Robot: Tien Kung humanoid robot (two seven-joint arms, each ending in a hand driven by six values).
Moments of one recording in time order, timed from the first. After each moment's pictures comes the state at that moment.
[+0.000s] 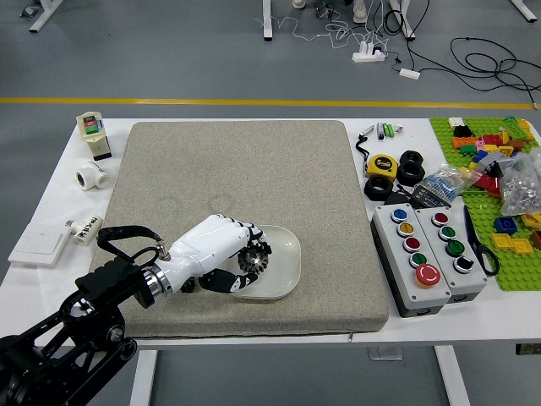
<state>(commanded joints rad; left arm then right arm) -0.34 0.23 -0.90 -1.38 2.27 -0.01 -0.16 0.13 -0.20 1.28 0.18 -1.09 -0.30 -0.26</state>
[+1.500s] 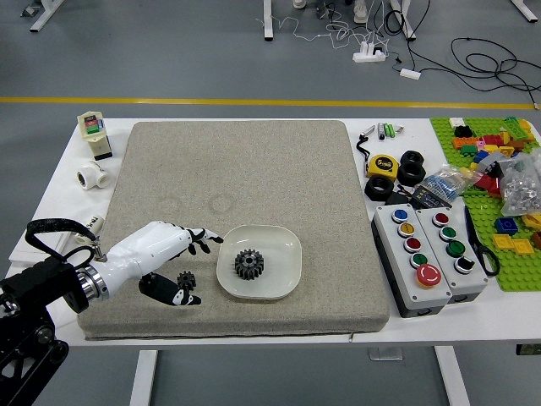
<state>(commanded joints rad) -0.15 0.32 -1.20 -1.56 2.27 -0.25 -0.20 0.14 -0.20 1.29 0.18 -1.11 -0.30 -0.26</state>
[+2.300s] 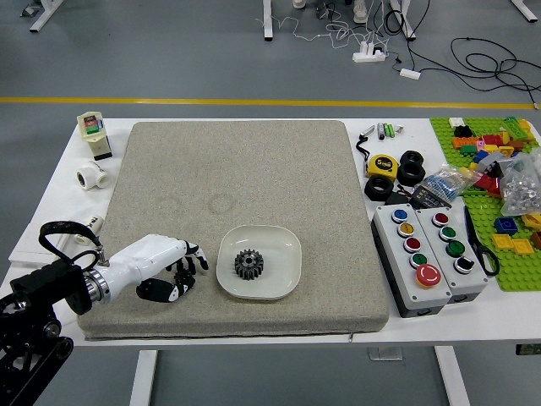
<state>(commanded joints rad) -0.18 0.32 -1.19 -1.46 2.27 -0.31 -0.19 0.15 -0.20 1.29 0.18 -1.11 -0.30 -0.26</state>
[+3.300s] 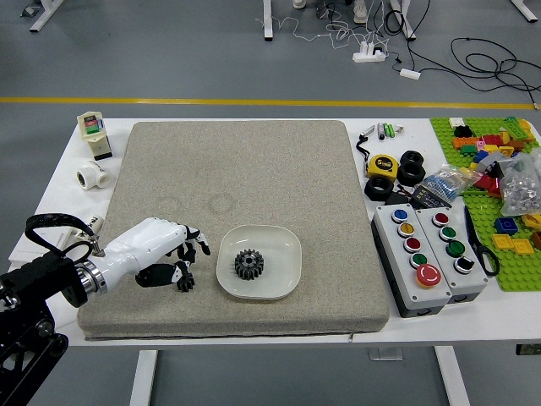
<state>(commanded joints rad) -0.17 0.34 -1.22 -1.57 2.27 -0.31 -0.20 0.13 -0.20 1.29 0.18 -1.12 -0.30 -0.26</state>
